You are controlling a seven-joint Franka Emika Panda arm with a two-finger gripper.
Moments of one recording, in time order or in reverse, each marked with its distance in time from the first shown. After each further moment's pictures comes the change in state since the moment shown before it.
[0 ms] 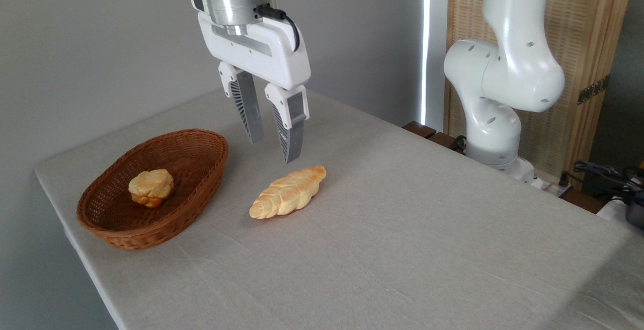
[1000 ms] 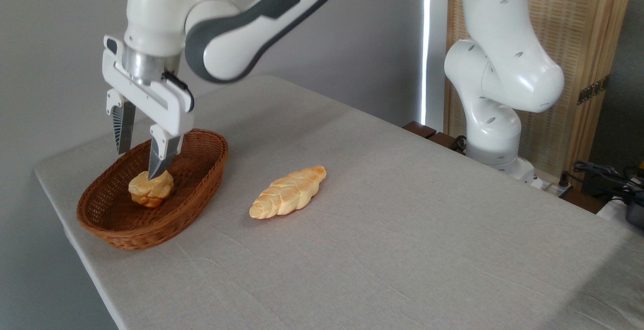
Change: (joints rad) arm -0.019 0.360 -0.339 0.066 -0.043 0.697 -0.506
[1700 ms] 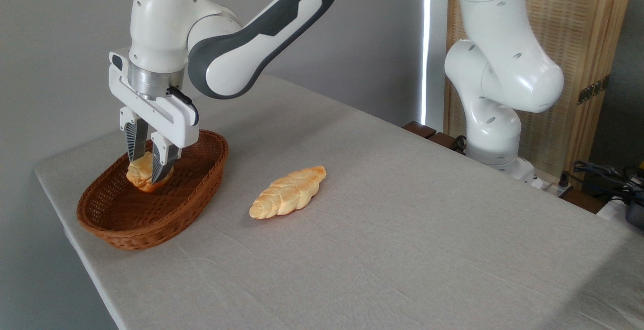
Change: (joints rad) arm -0.017 0.051 -0.008 -0.023 -0.040 0.045 0.000
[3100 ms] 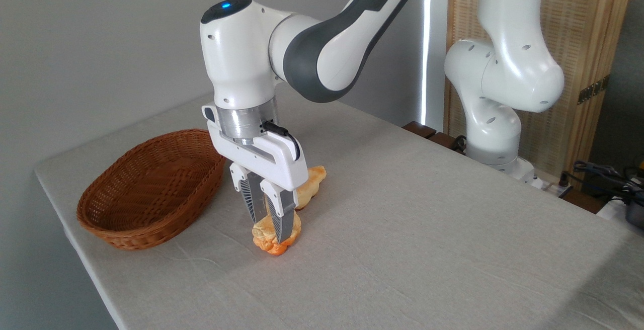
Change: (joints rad) arm 0.020 -0.291 0.322 -0.337 0.148 -0.281 0.375
